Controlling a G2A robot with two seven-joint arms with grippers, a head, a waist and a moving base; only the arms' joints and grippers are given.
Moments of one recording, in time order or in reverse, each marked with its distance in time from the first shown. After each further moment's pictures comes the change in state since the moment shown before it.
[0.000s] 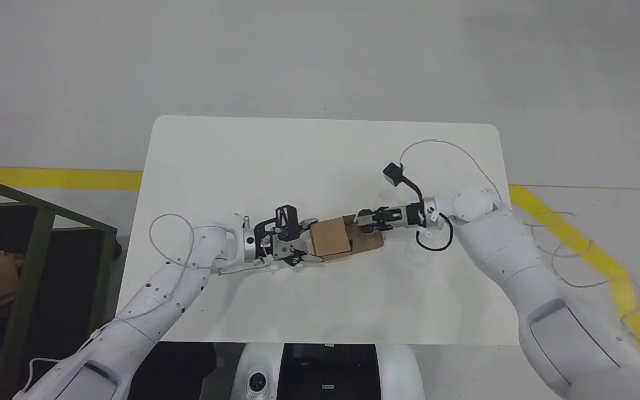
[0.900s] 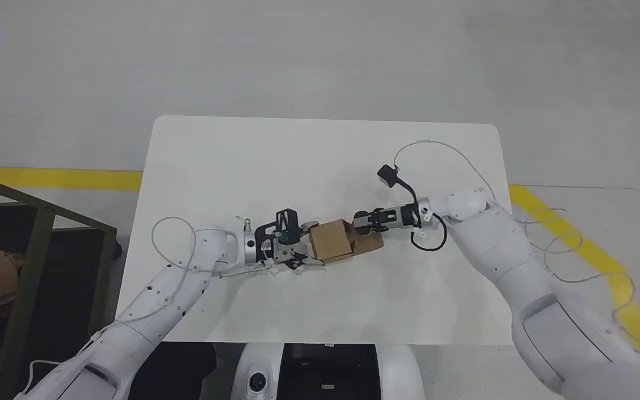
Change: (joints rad) left arm 0.011 -0.001 0.004 -0.003 0.023 0.001 0.032; right arm 0.019 -0.045 -0.051 0.046 -0.018 0.007 0.007
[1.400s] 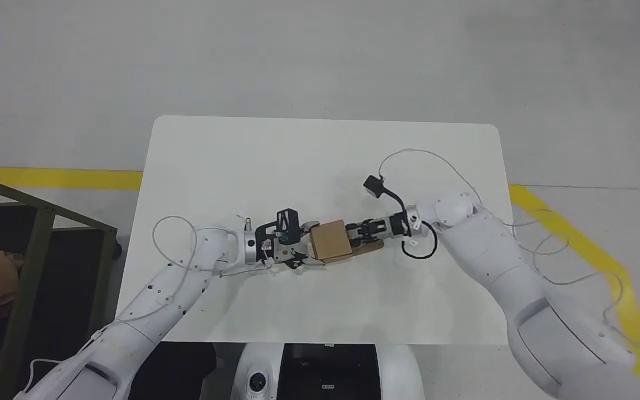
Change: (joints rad) left arm -0.006 -0.001 0.002 0.001 0.014 -0.007 0.011; right arm -0.020 -0.015 -0.052 -0.043 0.026 0.020 0.020
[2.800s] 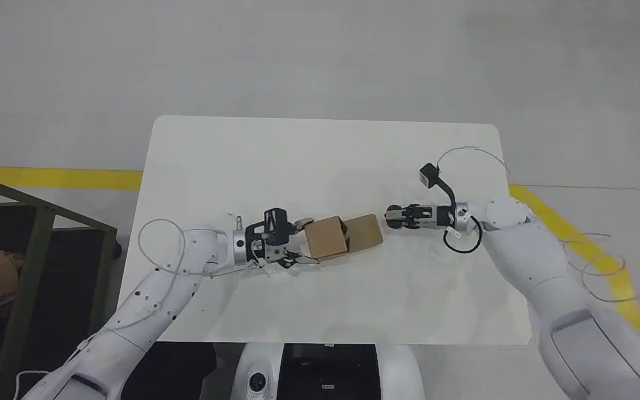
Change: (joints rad) left arm 0.073 0.037 -0.099 -0.097 0.037 -0.021 0.079; right arm -0.052 0.150 0.170 0.024 0.073 0.024 -0.008
